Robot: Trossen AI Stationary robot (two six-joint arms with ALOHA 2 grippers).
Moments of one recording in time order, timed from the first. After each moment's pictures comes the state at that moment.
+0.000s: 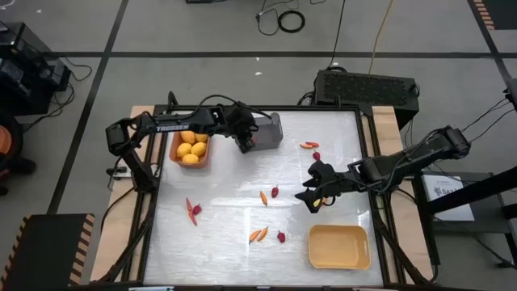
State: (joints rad) left arm 0.40 1.70 1.24 -0.46 -0.09 0.00; right arm 0.33 1.17 0.88 -0.48 0.27 0.99
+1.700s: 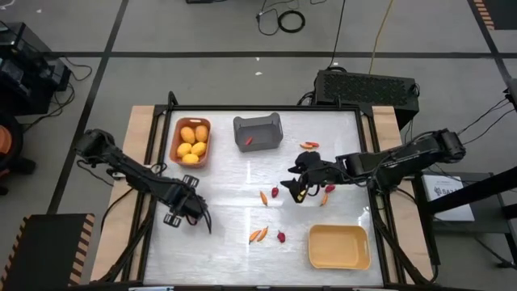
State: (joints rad) left arm -0.47 1.40 0.79 -1.05 -0.05 -0.12; right arm 0.18 1.28 0.88 -0.26 0.30 0.73
